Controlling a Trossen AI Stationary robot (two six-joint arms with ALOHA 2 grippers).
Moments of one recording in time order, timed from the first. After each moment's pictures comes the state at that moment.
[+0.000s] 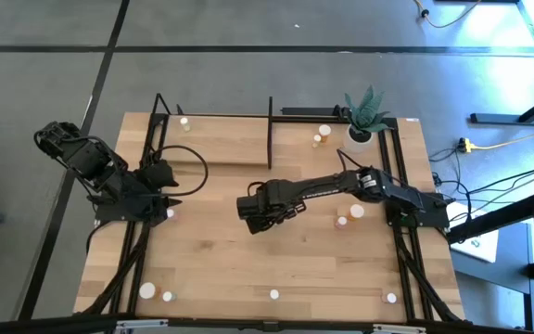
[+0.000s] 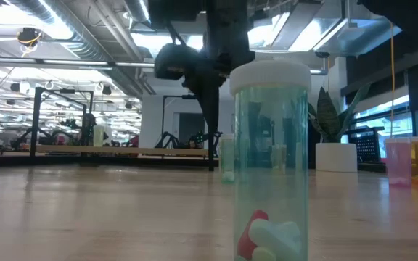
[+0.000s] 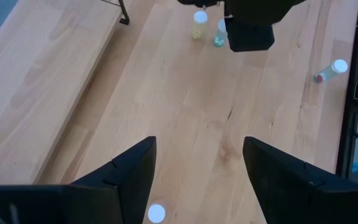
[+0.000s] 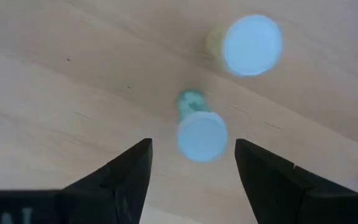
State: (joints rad) left arm -0.58 1.02 1.40 -1.46 -0.45 -0.86; right arm 0.13 2.34 2.12 -1.35 -0.02 1.29
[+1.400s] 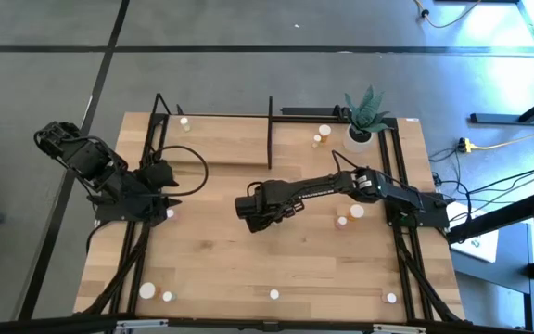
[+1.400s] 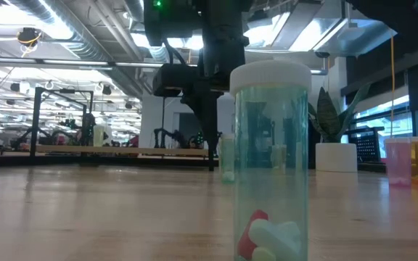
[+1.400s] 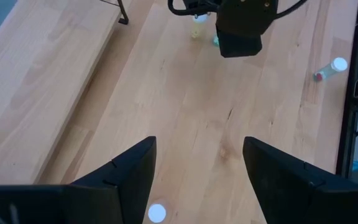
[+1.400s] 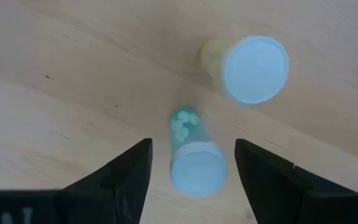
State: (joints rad) left arm -0.58 1.02 1.40 -1.46 -0.44 -0.85; right arm 0.12 2.38 2.12 -1.35 0.00 1.27
